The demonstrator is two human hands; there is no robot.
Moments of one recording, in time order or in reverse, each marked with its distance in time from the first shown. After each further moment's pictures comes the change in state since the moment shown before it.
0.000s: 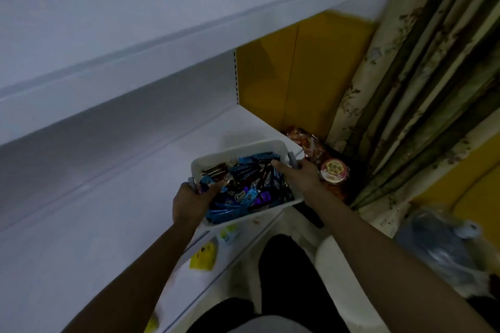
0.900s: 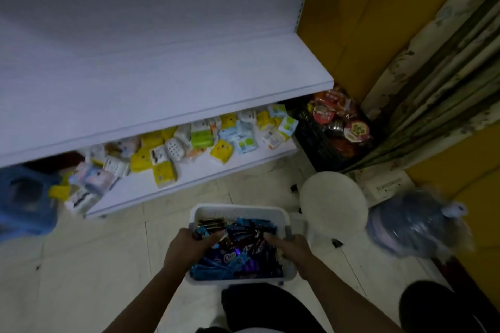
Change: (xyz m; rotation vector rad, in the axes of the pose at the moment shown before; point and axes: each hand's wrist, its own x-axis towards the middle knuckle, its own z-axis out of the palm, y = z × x) left_hand -0.425 -0.220 0.032 -0.037 -0.098 -0.463; right_hand -0.316 0.281 -0.091 -0.324 -0.415 0.470
